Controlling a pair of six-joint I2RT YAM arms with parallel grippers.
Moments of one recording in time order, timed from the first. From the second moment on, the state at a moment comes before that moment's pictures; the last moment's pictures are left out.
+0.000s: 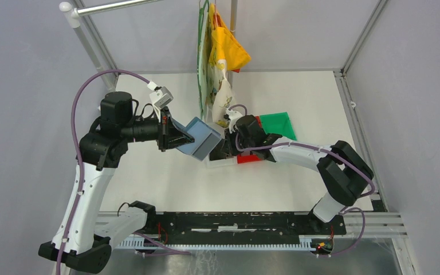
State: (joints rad) left arm -0.29 0.97 1.37 -0.89 0.92 0.00; right arm 0.78 1.64 0.94 0.05 -0.18 0.37
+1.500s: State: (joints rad) left arm -0.29 0.96 1.40 -0.90 1.19 0.00; right arm 0.84 0.87 0.69 0.10 -0.39 0.32
